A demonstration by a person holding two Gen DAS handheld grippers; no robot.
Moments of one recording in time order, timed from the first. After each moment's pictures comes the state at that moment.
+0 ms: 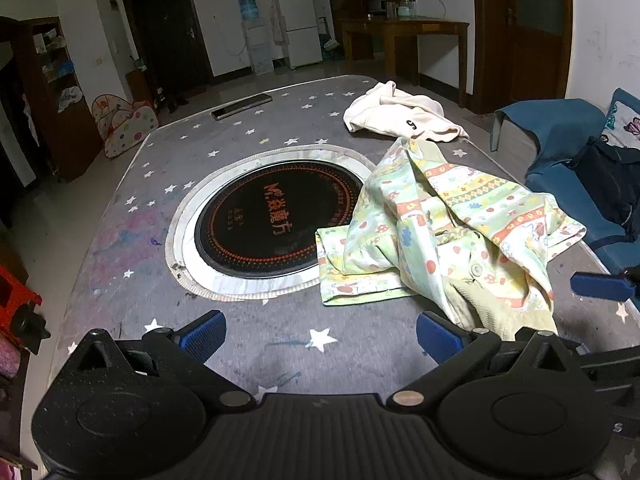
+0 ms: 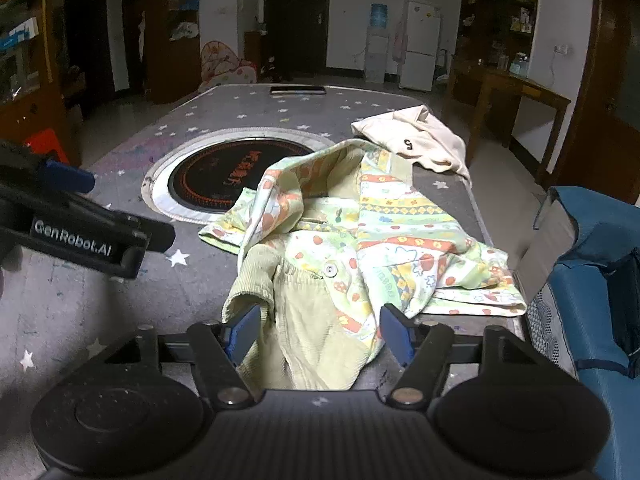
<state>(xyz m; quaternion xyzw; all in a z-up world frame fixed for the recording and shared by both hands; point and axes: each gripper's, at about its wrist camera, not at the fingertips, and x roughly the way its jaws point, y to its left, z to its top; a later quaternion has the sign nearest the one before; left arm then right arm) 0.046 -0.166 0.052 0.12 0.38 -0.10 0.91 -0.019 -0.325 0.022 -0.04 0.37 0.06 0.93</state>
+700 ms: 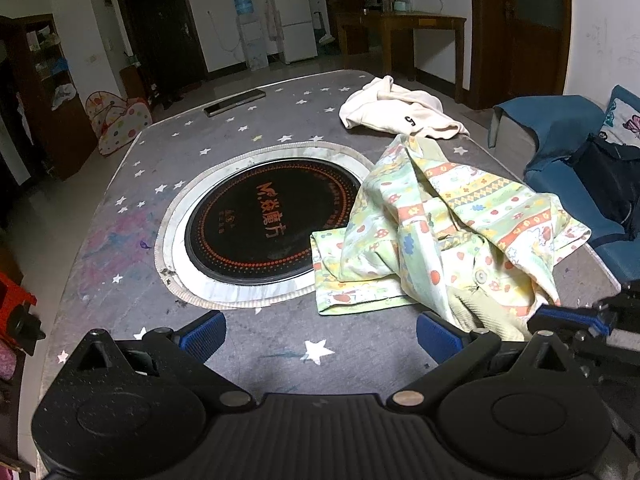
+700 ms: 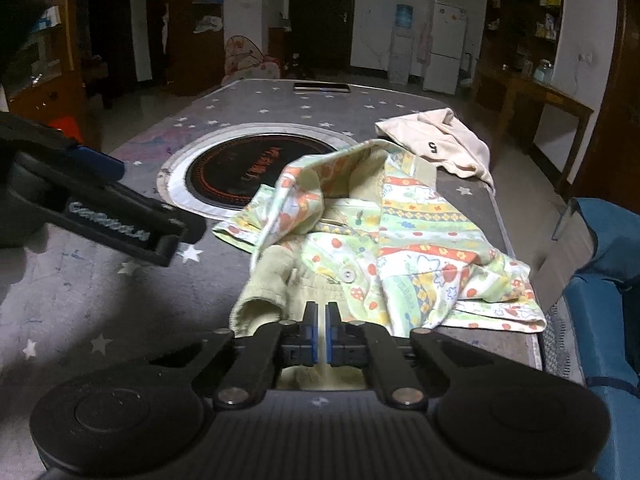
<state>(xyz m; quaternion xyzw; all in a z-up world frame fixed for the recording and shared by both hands) 0.060 -0.168 0.047 0.12 0.38 -0.11 0.91 -0.016 -0.320 0.021 -0.06 0.37 0.10 0.92</state>
